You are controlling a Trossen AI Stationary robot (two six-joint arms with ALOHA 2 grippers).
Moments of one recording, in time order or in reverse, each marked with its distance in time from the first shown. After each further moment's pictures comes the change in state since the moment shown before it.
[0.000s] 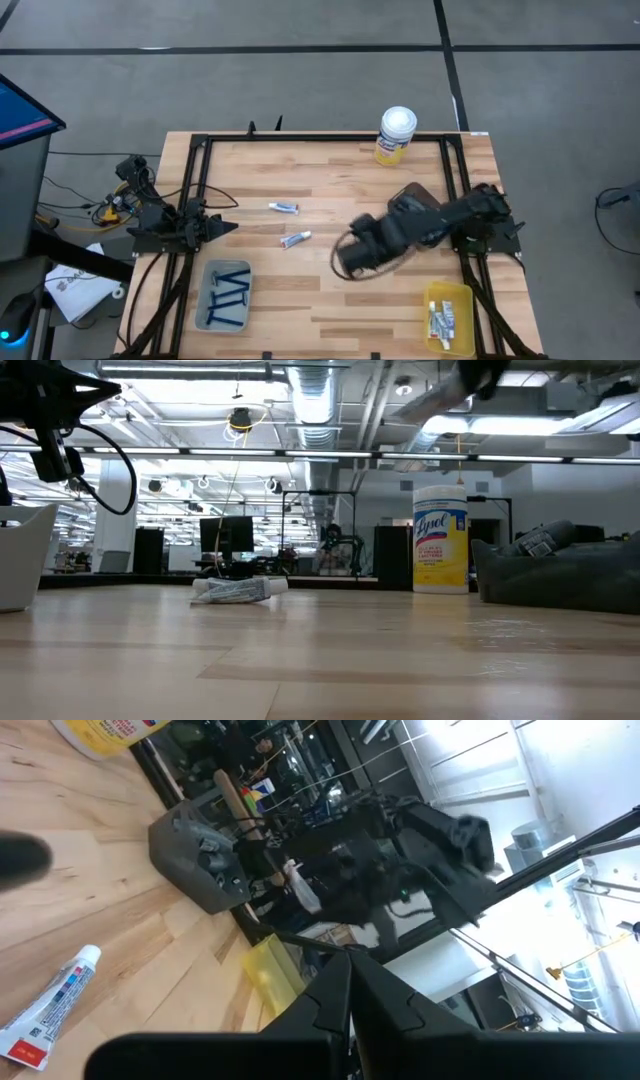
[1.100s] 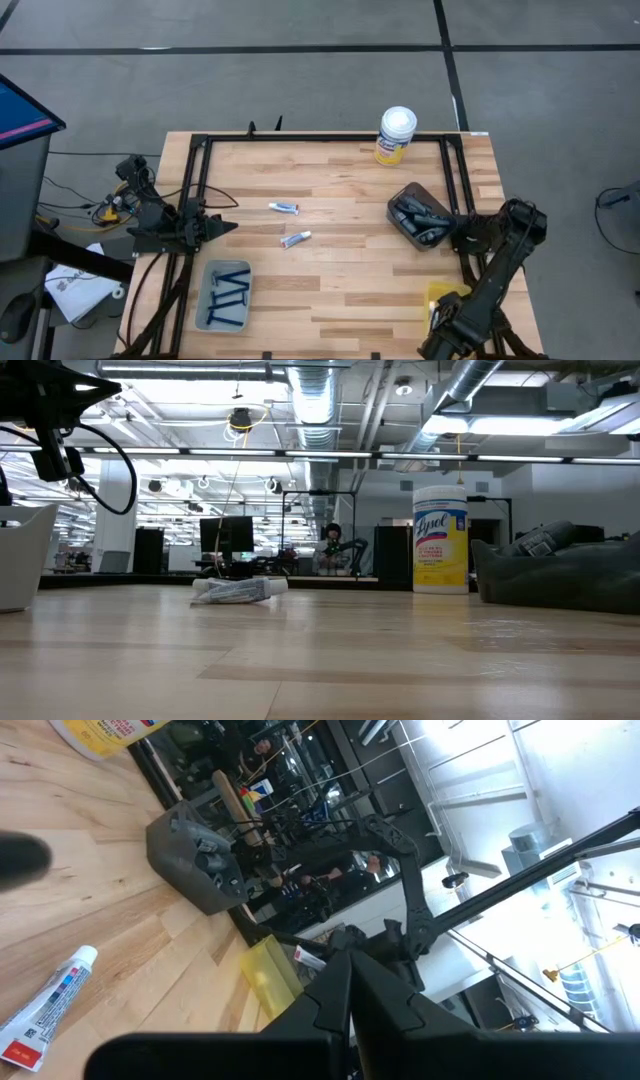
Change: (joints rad) left arm 0.000 0.000 0.000 0.009 0.000 0.000; right arm 0.622 -0.101 -0.456 0.183 -0.749 0.797
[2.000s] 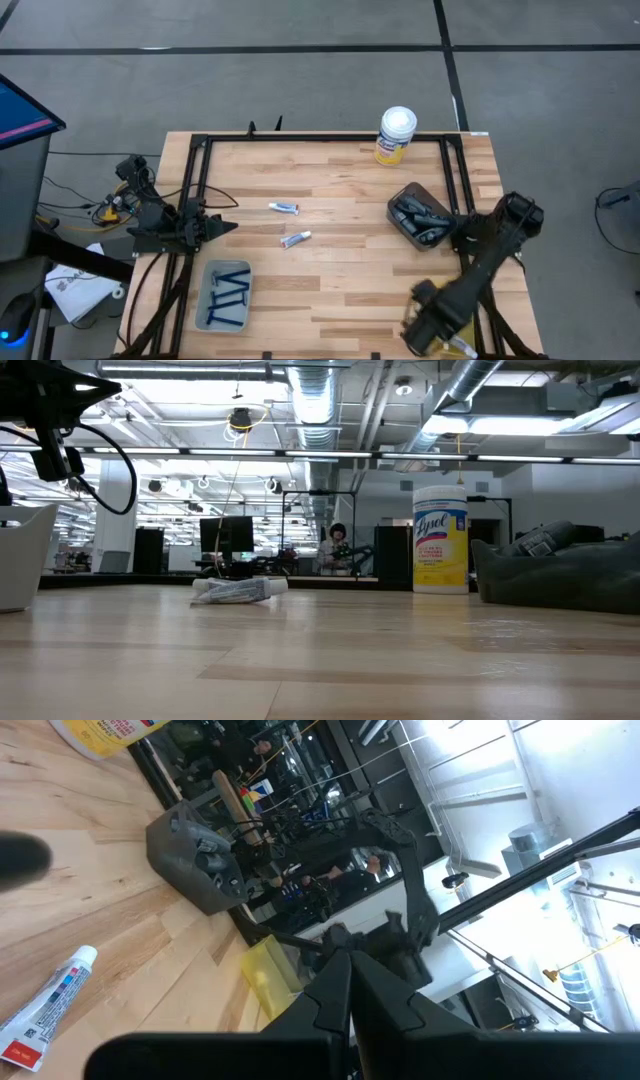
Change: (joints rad) left arm 0.000 0.000 0.000 0.000 0.000 0.000; right arm -0.125 -0.032 -0.020 0.083 0.287 -0.180
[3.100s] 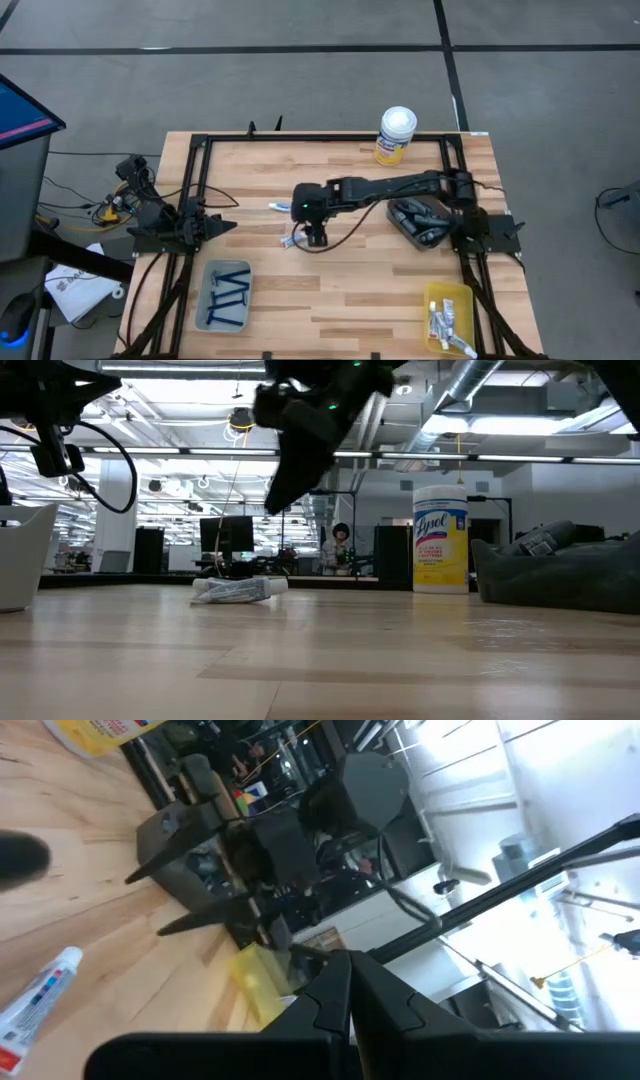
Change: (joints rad) left arm 0.000 0.000 0.000 0.035 0.002 0.000; right arm -0.862 0.286 0.252 0.680 0.293 -2.125
